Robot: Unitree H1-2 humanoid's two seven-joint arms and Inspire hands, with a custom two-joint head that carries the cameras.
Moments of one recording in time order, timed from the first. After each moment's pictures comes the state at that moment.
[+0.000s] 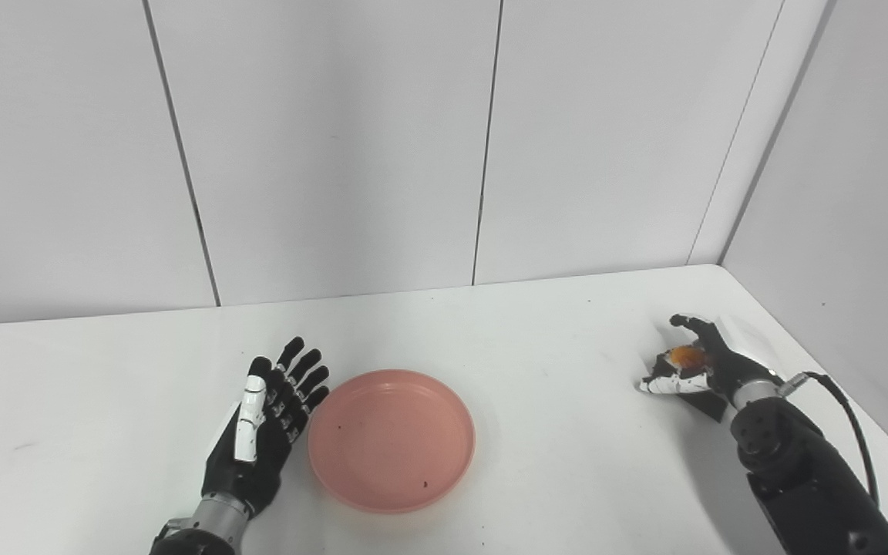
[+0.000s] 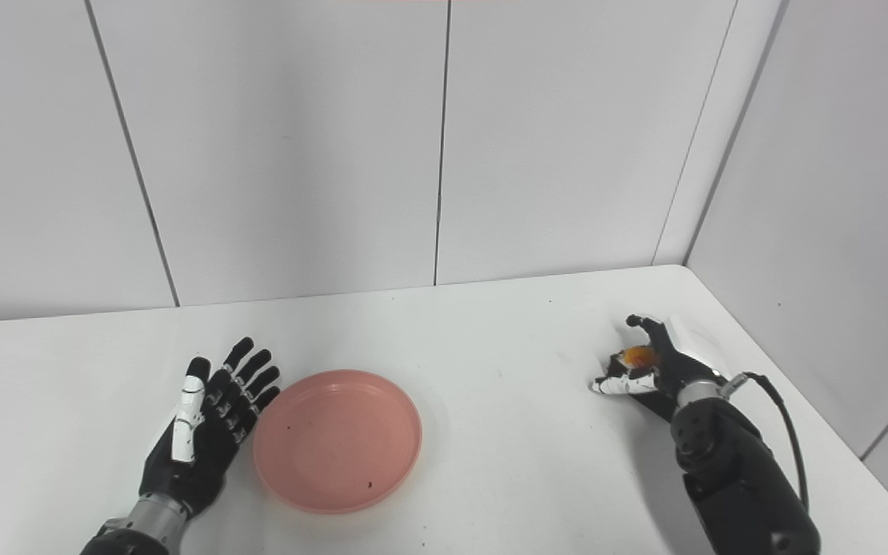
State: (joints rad) left arm -0.40 -0.03 0.02 0.41 -0.30 0.00 -0.32; right arm -0.42 -0.60 -0.01 0.30 -0.56 0.38 0.06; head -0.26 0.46
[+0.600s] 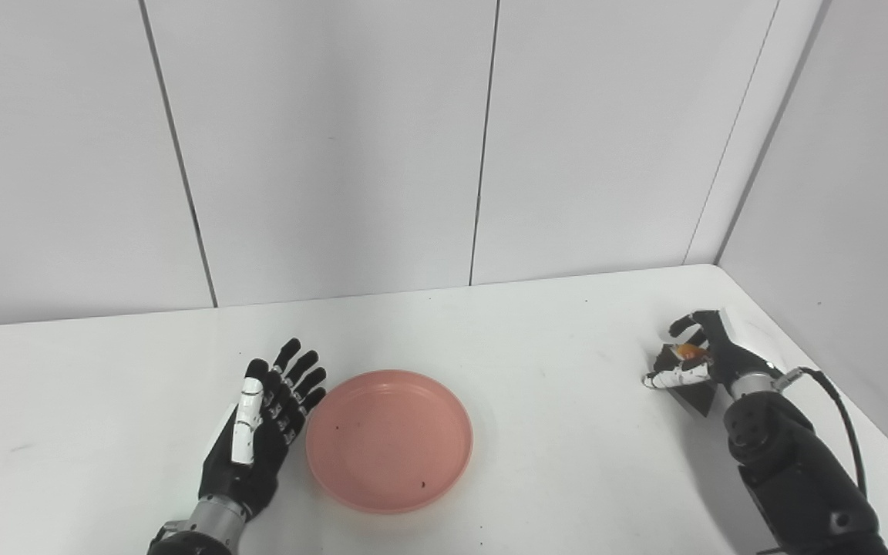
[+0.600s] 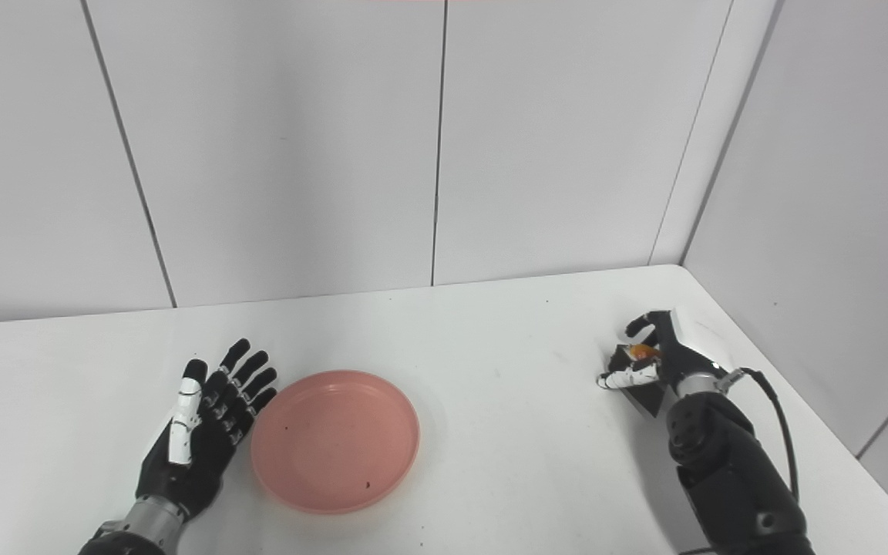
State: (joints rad) left arm -0.40 -0.03 0.01 0.41 -0.30 0.00 -0.32; right arm -0.46 -0.60 0.00 0.41 -0.53 0.34 -0.08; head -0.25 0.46
